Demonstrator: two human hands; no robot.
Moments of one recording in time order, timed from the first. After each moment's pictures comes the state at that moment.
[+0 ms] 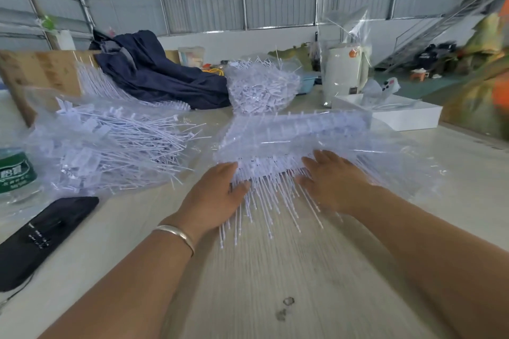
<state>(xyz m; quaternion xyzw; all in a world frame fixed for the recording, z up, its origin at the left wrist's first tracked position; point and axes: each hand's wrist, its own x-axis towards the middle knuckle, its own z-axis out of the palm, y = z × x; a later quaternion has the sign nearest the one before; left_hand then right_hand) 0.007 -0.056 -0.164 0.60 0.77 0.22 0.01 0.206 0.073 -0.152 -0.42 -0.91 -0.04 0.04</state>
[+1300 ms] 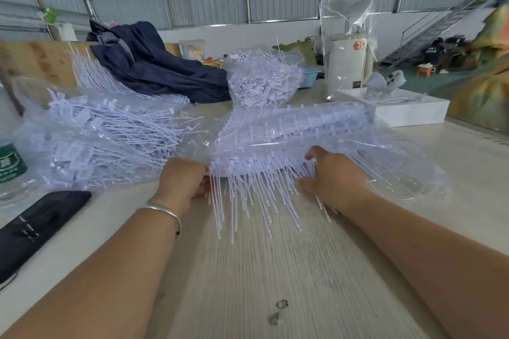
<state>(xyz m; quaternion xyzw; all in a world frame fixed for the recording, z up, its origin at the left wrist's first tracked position) -0.025 -0.037 -0.158 0.21 0.72 0.61 0.24 0.204 0.082 -0.167 -0.44 -0.86 0.09 0.23</state>
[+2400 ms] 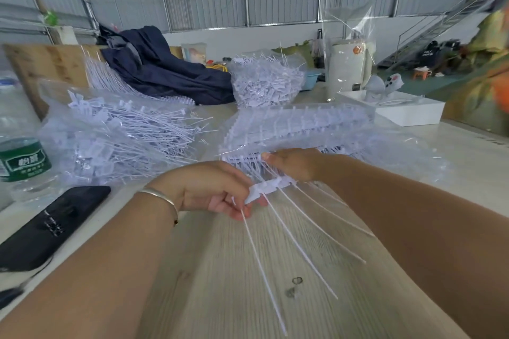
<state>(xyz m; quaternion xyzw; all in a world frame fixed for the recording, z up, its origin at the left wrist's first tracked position) 0.005 -0.083 -0.119 0.50 0.61 0.30 0.53 0.143 0.087 -0.144 -0.34 -0.93 0.16 0.01</state>
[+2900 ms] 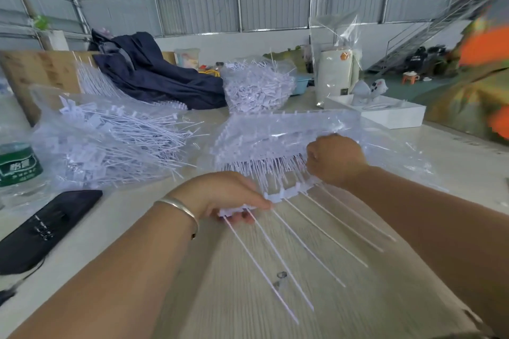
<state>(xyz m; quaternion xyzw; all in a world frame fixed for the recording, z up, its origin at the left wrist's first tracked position) 0.051 -0.077 -0.119 0.51 0.74 0.20 0.38 0.217 0.092 -0.139 -0.42 -0.88 -0.12 0.17</state>
